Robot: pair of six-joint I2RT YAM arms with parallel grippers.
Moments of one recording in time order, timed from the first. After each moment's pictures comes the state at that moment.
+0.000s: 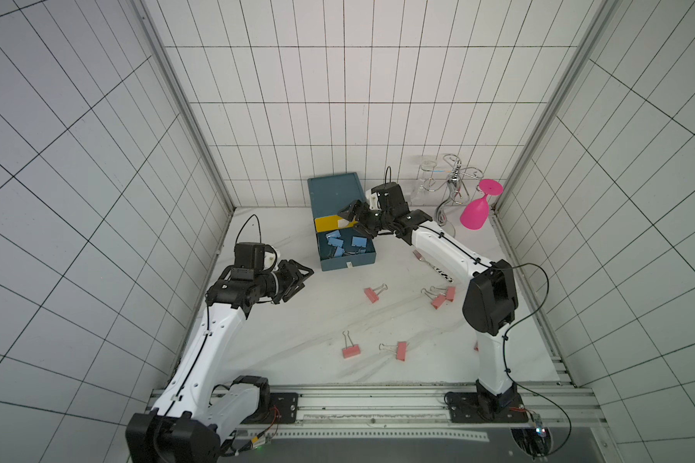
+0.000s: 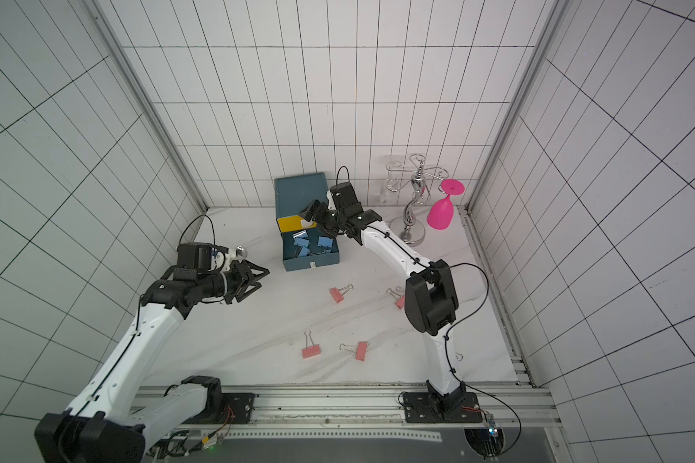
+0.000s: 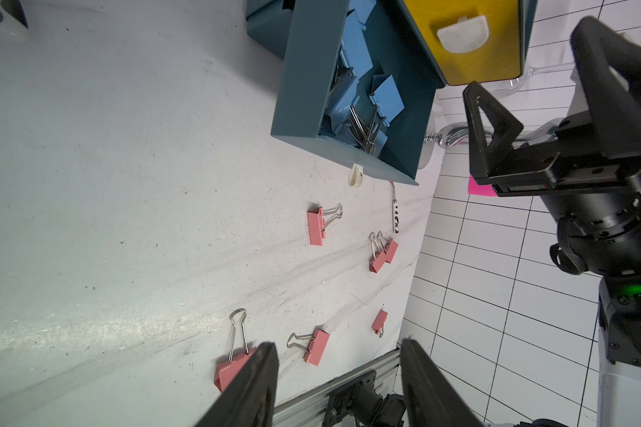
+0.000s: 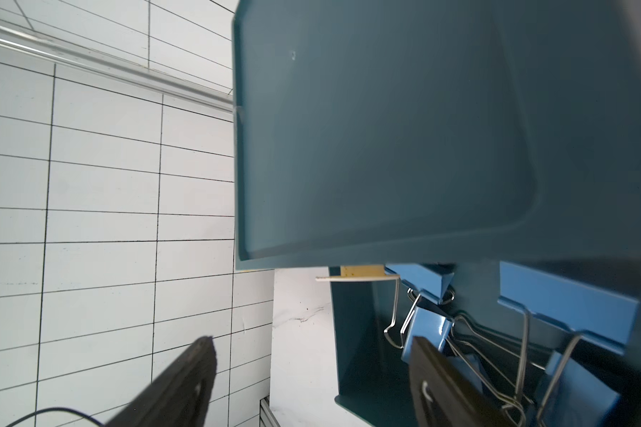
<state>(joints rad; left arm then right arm) -0.08 1.05 0.95 -0.73 0.61 -0.88 0.66 2.04 1.90 -0.36 -0.41 0.97</state>
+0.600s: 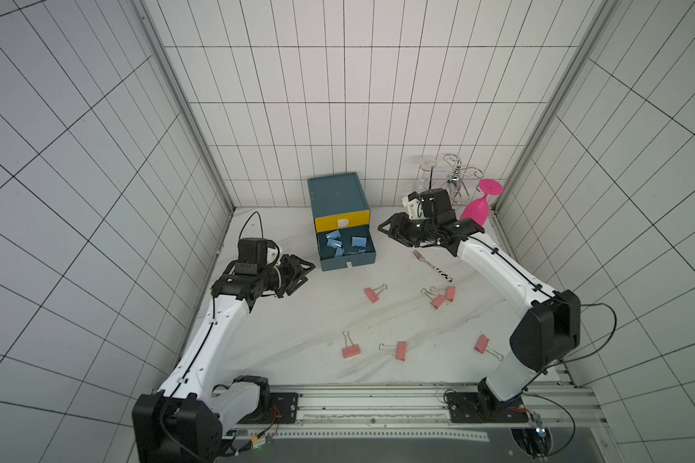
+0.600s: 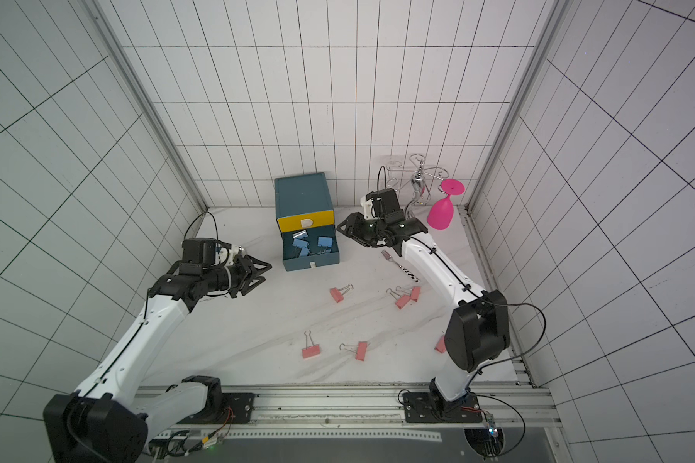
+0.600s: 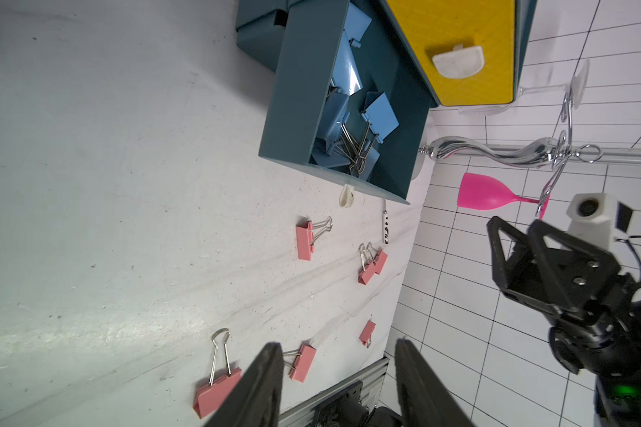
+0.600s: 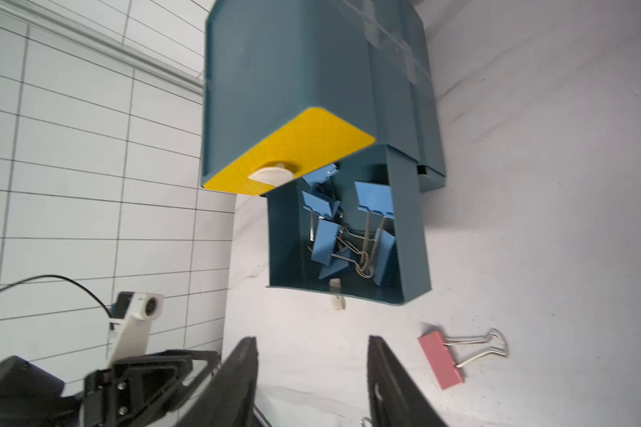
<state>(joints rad) -0.08 1.13 0.95 -0.60 0.63 -0.95 0.51 1.67 1.51 -0.54 -0.46 0.74</state>
